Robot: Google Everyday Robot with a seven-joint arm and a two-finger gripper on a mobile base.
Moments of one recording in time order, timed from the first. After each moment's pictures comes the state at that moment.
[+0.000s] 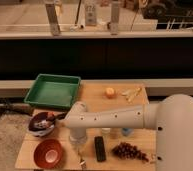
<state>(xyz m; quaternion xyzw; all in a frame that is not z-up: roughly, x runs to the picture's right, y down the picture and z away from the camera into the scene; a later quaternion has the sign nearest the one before) -0.089 0.313 0.771 -0.24 -0.37 -0.72 0.54</state>
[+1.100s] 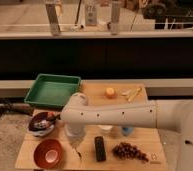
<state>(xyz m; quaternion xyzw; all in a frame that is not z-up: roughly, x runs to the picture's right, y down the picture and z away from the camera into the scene) -0.097 0.248 0.696 -0.18 -0.35 -0.73 0.55</state>
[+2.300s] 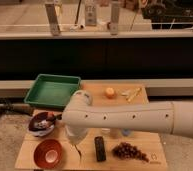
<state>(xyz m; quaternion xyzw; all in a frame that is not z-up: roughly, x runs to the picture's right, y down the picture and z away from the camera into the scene) -0.092 0.231 0.672 -0.15 -0.33 -0.74 0.57</state>
